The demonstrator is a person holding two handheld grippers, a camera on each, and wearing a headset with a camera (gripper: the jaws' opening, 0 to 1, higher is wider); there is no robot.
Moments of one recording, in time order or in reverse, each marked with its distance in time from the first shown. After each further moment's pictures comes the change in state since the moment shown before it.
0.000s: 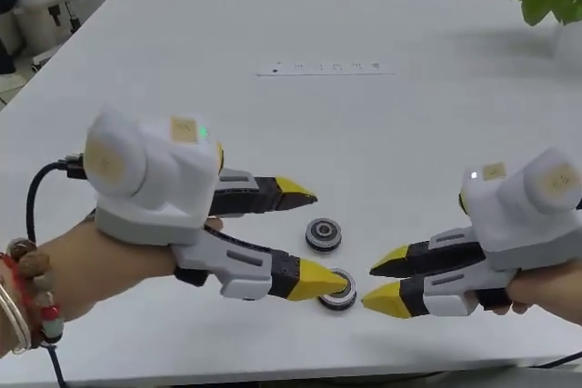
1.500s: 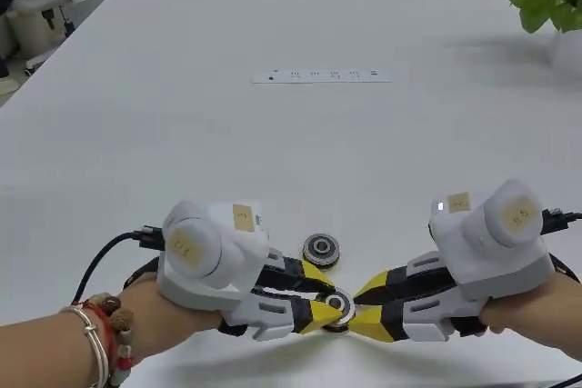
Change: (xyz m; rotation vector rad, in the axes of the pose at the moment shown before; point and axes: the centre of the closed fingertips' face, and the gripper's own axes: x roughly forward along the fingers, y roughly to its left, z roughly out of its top) left arm 0.039 0.004 -0.072 0.066 0.137 -0.036; right arm 0.024 -0.002 -0.008 -0.071 0.060 0.018
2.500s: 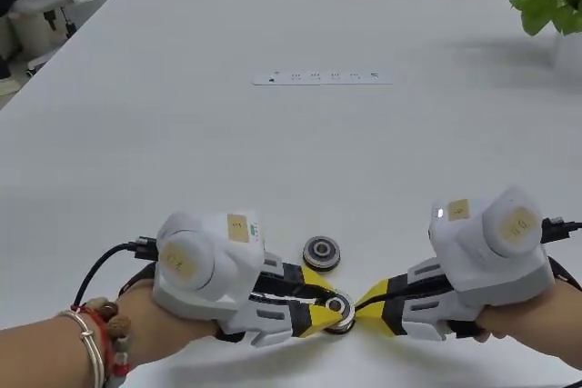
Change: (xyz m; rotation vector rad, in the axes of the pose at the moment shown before) left arm 0.000 -0.001 0.000 -0.009 -0.025 0.007; right arm -0.001 -0.009 -0.002 0.059 0.000 -0.039
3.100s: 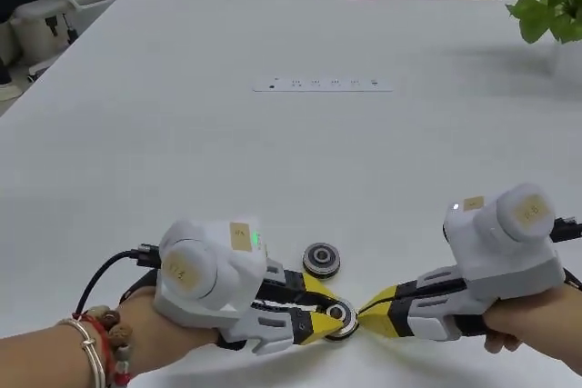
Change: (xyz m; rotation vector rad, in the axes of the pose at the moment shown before) left arm 0.002 0.001 0.001 0.011 0.003 0.001; right arm -0.008 -0.001 0.002 0.145 -0.037 0.016
